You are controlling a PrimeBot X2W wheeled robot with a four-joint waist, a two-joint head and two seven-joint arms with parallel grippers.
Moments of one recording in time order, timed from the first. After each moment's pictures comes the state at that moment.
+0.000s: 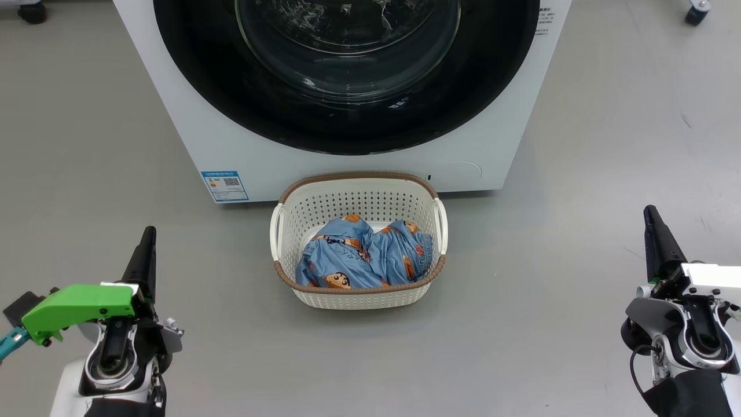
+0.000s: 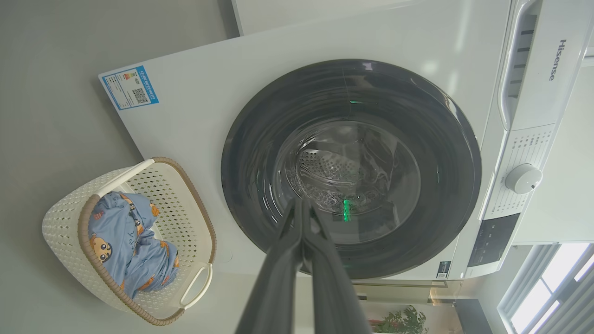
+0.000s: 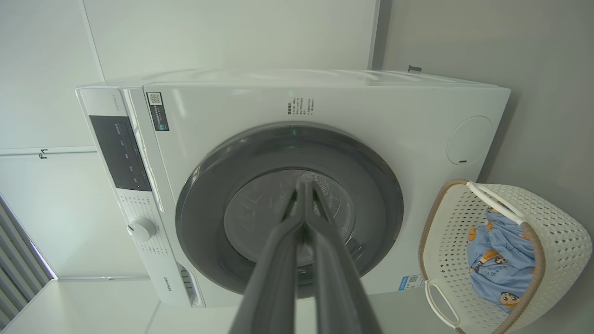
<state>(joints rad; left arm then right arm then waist) -0.08 0.04 0.07 0.28 -1.61 -0.13 0.11 -0.07 -0.04 -0.14 0.28 1.60 0.12 0.12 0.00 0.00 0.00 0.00</state>
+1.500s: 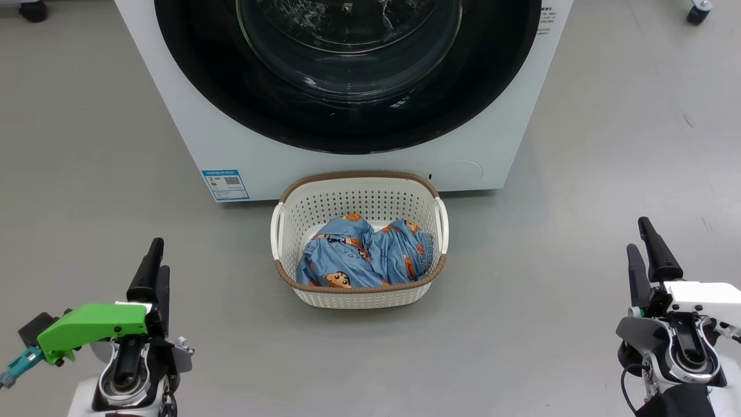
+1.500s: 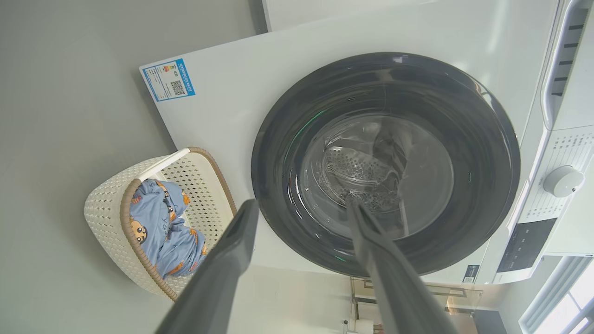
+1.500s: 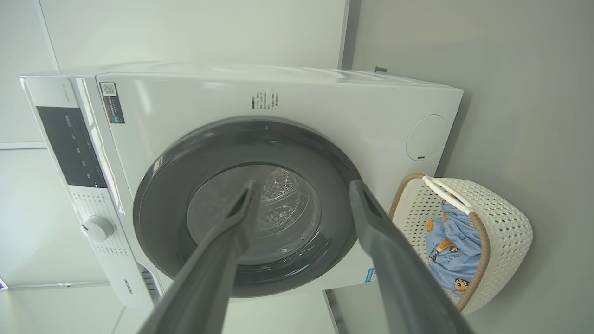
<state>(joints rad) -0.04 0.02 0.06 0.31 -1.59 -0.12 0.09 -0.04 -0.03 -0.12 0.33 1.55 0.12 0.10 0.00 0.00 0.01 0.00</state>
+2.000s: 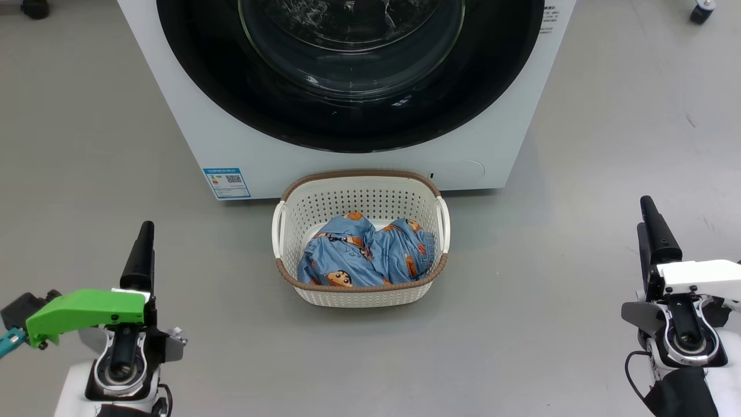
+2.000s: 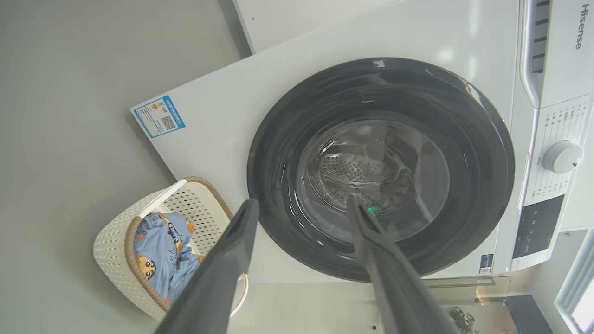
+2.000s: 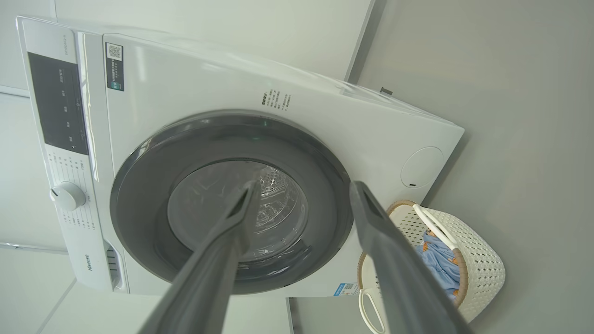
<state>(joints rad) -0.05 0.06 0.03 0.27 -1.51 -0.12 0.04 -0.08 -0.08 -0.06 0.32 1.41 0.12 0.04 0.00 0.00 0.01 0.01</state>
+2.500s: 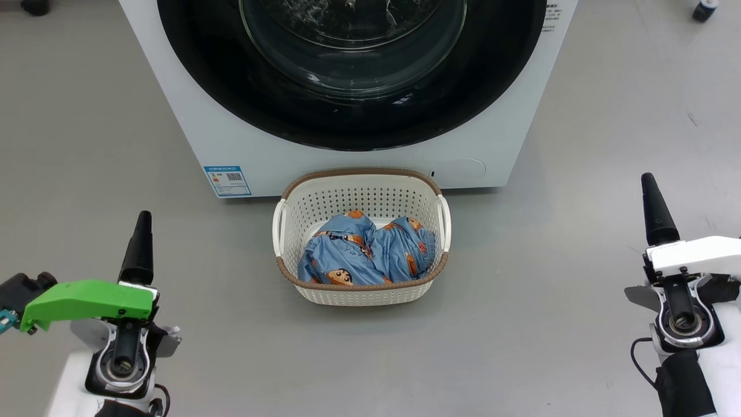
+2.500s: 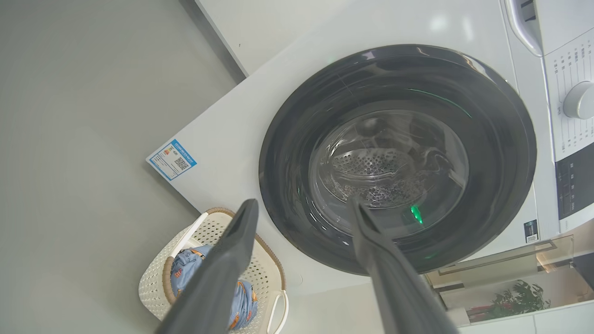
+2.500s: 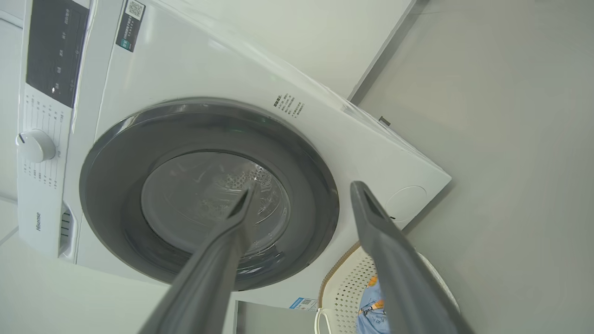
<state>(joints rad) -0.06 0.13 -0.05 0.25 -1.34 -0.12 -0.04 -0.14 -0.14 0.01 0.34 1.22 0.12 -0.03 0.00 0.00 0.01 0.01</state>
